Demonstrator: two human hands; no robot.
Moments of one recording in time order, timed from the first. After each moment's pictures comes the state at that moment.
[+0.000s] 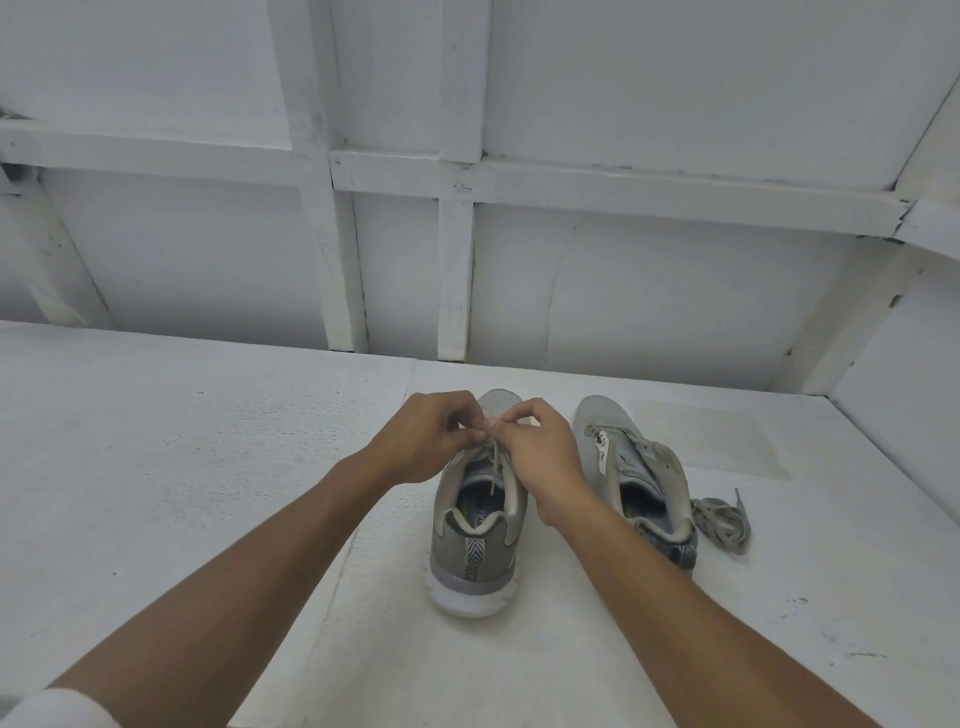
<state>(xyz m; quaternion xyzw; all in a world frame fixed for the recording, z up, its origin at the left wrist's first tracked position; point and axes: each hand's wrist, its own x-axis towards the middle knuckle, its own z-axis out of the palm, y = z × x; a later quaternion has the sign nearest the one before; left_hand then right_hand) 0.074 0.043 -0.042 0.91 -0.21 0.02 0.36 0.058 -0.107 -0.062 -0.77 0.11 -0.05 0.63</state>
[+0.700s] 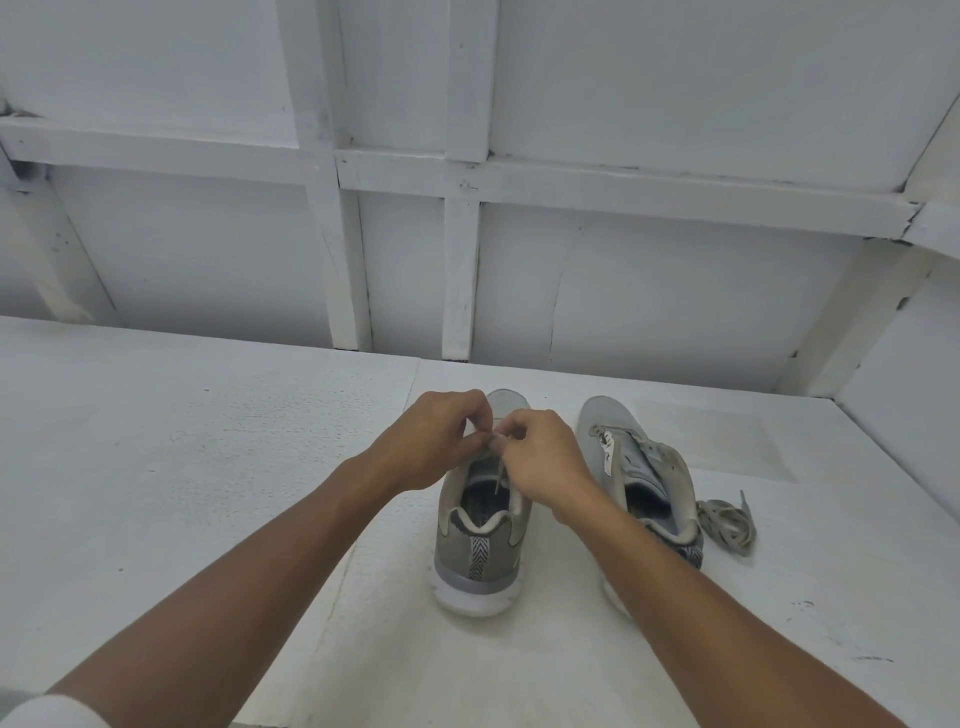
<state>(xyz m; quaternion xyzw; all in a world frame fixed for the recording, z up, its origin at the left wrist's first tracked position) 0.068 0.042 -0.038 0.92 -0.26 0.06 0.29 0.051 -0.111 -0.048 -0.90 0.02 -0.02 0.43</state>
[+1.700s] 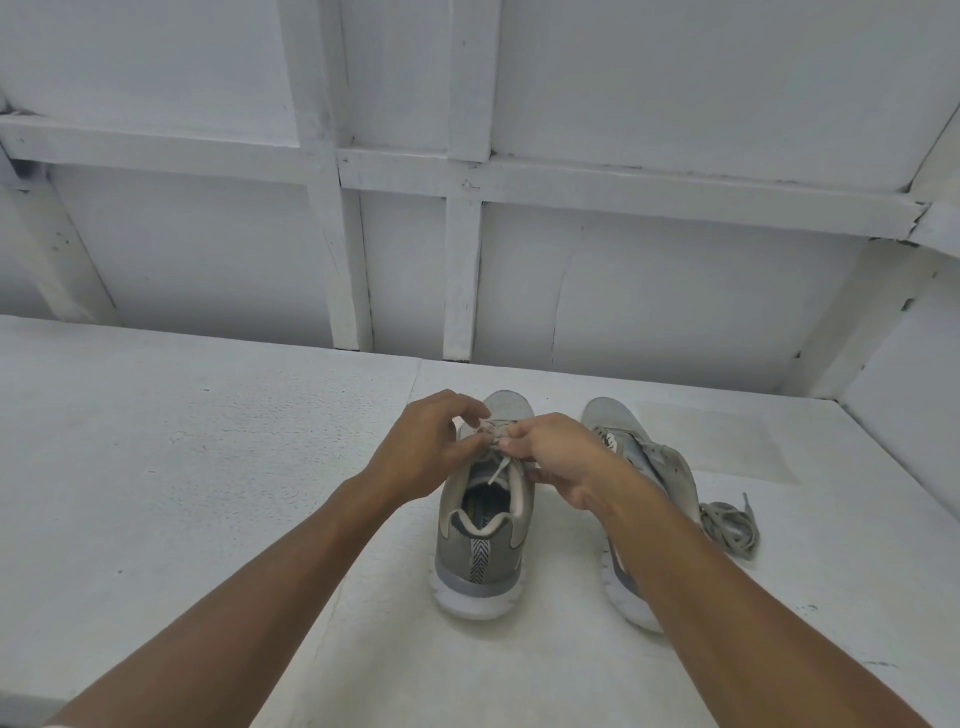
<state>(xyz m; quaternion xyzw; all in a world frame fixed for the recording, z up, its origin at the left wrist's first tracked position) 0.068 0.045 -0.055 0.90 -0.20 0.11 0.36 0.067 -0.125 -0.041 -0.79 0.07 0.17 0.59</state>
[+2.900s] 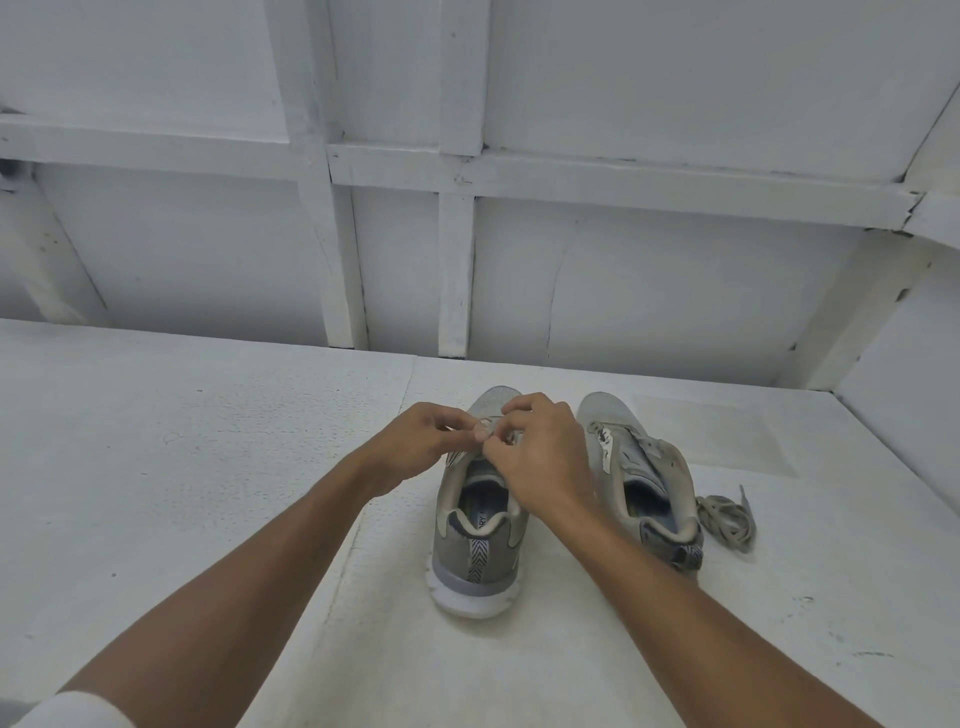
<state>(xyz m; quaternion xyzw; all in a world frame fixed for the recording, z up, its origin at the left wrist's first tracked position) 0.079 0.048 -0.052 0.80 -0.13 -0.15 0.56 0.043 -0.110 -0.052 -0.94 -0.03 -0.17 0.31</state>
